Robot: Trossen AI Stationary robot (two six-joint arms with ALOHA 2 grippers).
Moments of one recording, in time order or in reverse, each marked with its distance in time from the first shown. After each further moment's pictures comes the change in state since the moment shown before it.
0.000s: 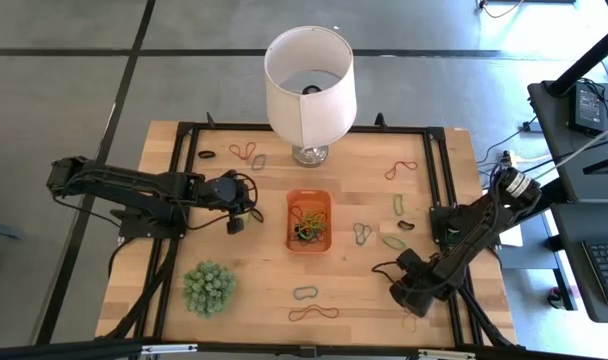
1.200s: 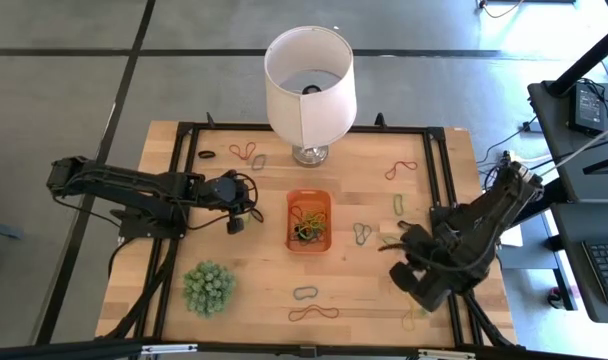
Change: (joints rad) left arm 0.000 0.000 0.000 0.001 0.000 0.000; right arm -0.115 -0.095 0.683 -0.818 0.381 -0.186
